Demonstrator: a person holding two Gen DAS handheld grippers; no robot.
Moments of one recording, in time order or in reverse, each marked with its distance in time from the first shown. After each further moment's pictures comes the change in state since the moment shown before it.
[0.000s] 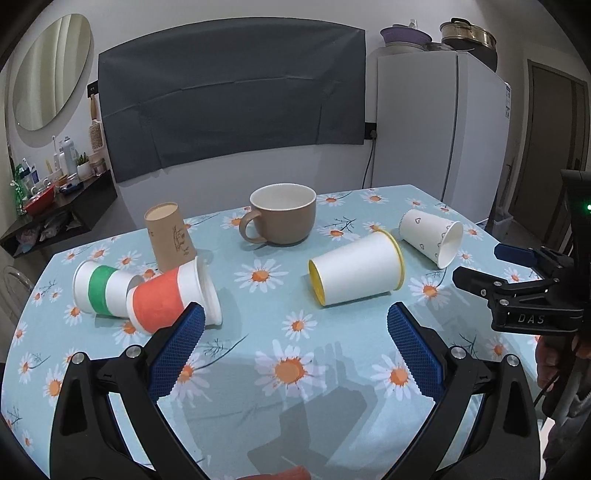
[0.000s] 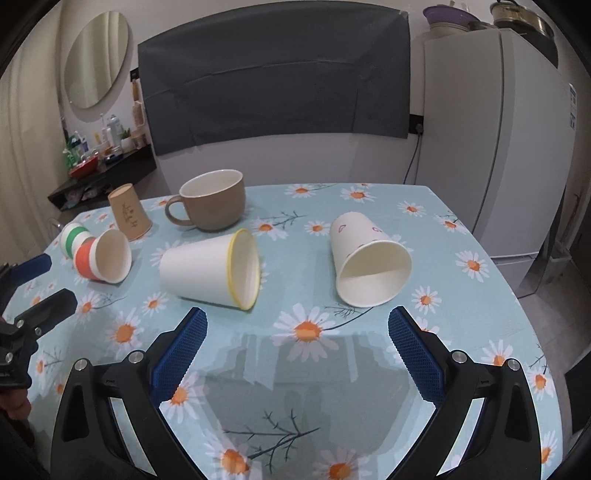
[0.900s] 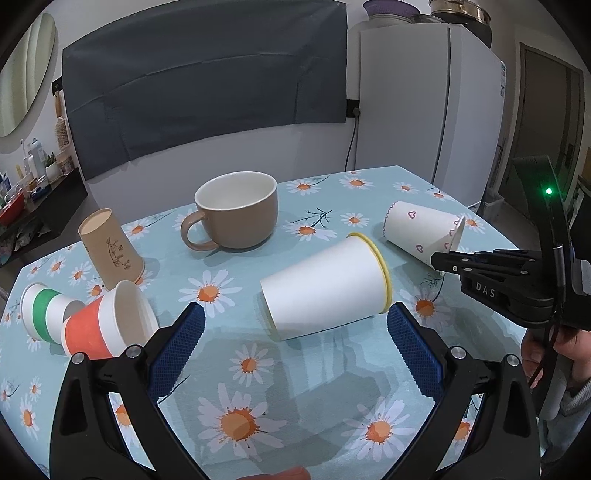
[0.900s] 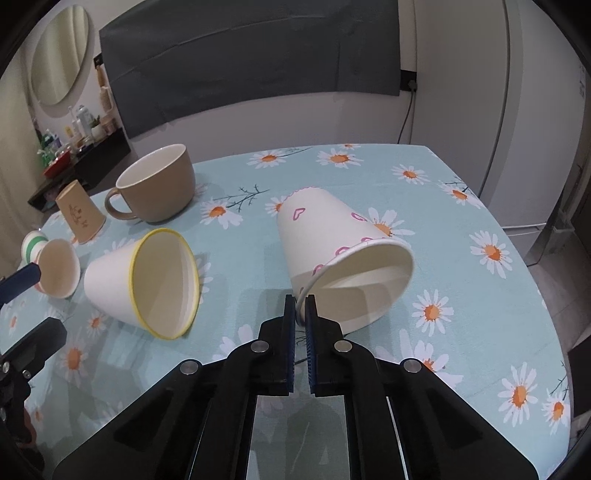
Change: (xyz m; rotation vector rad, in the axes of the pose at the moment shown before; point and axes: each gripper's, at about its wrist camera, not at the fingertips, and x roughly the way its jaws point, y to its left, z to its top) left arm 0.065 -0.036 0.020 0.037 0.086 -0.064; right arm 0.069 -0.037 0.015 0.056 0.137 -0.009
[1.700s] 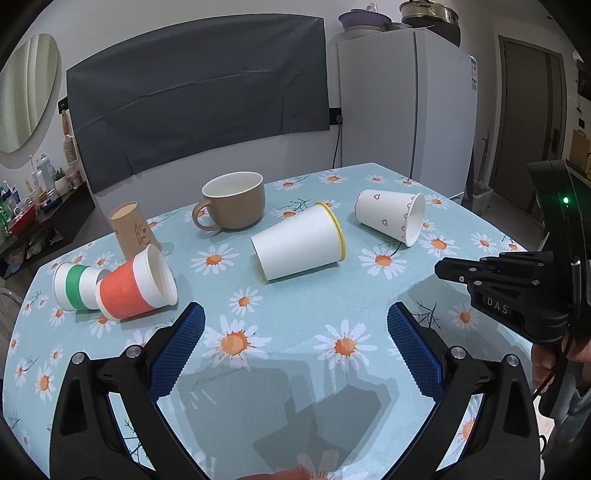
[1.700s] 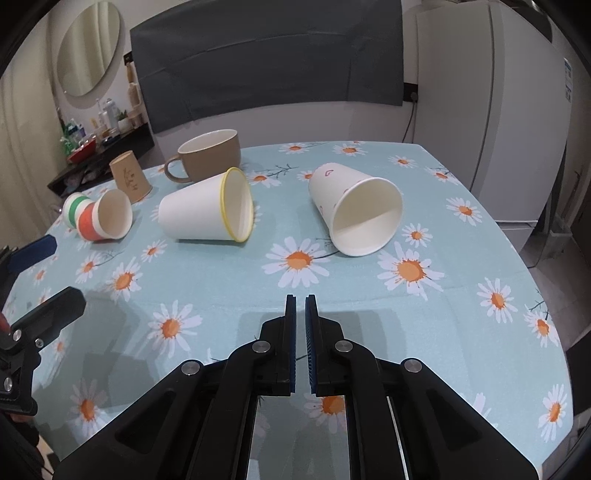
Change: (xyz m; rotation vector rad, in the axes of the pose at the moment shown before) left arm -0.081 -0.017 -0.051 0.058 -0.050 -0.001; right arm -0.081 0.022 -0.073 -0.027 -0.042 0.016
